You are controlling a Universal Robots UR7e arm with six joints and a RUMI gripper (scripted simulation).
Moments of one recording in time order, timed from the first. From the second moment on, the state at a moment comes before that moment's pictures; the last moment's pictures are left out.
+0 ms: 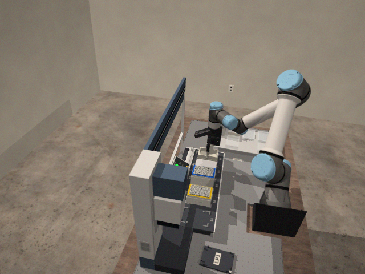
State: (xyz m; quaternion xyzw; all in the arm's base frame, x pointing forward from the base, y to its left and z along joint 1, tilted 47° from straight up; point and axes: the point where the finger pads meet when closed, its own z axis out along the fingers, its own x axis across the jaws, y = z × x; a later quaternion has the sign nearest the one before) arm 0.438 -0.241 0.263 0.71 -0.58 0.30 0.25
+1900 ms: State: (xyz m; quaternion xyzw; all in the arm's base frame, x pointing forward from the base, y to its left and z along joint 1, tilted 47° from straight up) arm 0.427 -0.183 0.319 0.71 -0.58 0.30 0.25
